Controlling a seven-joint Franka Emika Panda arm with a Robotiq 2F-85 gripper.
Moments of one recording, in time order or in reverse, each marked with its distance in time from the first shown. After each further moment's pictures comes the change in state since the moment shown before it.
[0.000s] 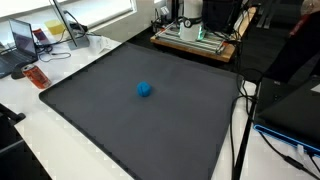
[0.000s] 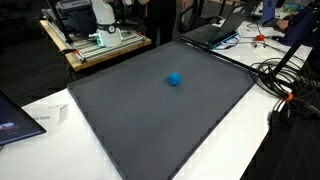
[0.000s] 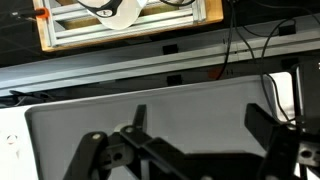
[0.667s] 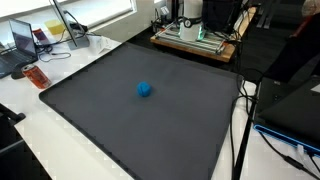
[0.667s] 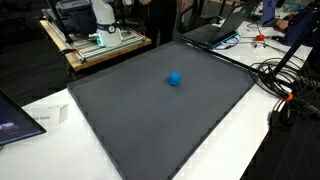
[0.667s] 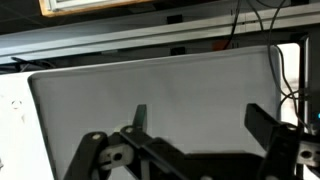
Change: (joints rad) arm -0.005 0.051 -0.002 0.042 -0.095 0.104 -0.030
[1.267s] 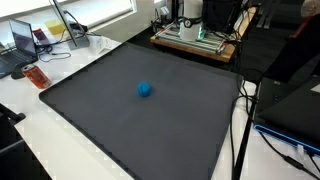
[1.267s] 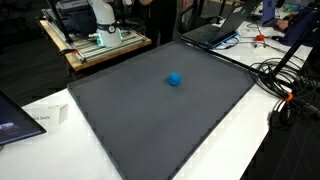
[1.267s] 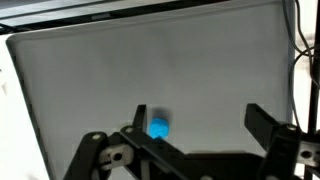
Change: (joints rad) arm -0.008 0.225 -0.062 0.077 -0.097 0.186 -0.026
